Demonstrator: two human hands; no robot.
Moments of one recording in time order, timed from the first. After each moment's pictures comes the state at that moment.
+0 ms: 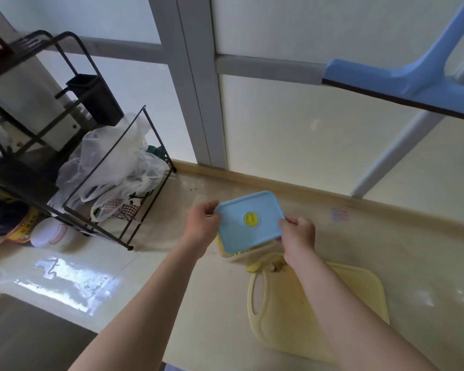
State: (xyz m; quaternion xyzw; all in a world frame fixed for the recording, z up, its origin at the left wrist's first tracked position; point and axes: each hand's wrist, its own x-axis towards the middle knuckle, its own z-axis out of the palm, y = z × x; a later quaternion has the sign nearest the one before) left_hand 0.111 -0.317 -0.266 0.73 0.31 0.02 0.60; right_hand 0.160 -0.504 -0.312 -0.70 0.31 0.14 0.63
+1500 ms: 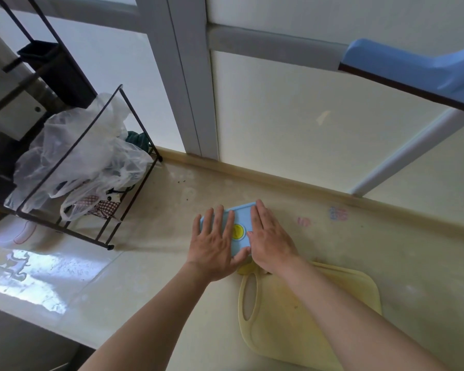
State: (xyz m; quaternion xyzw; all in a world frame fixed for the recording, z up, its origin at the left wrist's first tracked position) left_hand 0.100 -0.337 -0.352 0.99 0.01 -0.12 0.04; right_hand 0.169 -0.499 -0.356 -0.94 -0.27 0.19 0.10
